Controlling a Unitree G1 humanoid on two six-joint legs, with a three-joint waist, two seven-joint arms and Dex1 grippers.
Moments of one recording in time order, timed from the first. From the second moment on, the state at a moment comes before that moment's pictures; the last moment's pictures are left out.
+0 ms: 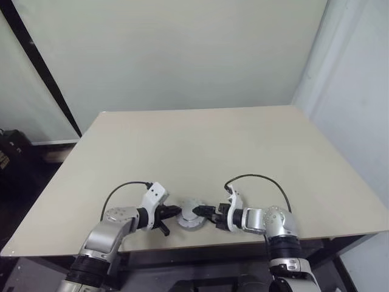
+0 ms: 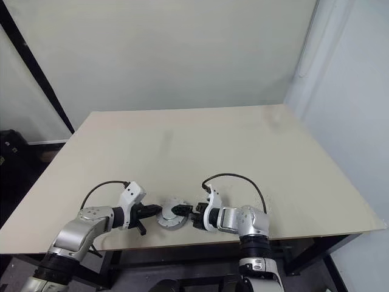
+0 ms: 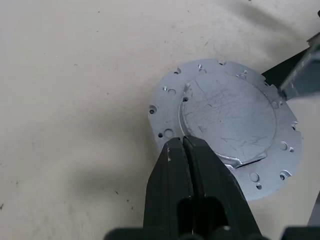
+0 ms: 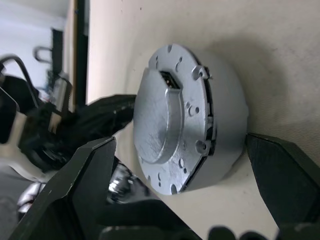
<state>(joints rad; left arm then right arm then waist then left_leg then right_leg) -0.15 0.54 -0.13 0.03 -0.24 0.58 -0.82 -0.40 0.16 -0.23 0.29 0.53 1.28 0.37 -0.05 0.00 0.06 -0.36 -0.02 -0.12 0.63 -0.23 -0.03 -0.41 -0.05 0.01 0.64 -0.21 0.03</state>
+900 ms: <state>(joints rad) -0.14 0.52 -0.09 0.04 -0.21 0.61 -0.79 -0.41 0.16 -0.26 0.34 0.69 1.24 0.23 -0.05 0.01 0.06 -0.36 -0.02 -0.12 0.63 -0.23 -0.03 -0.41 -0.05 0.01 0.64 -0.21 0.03</state>
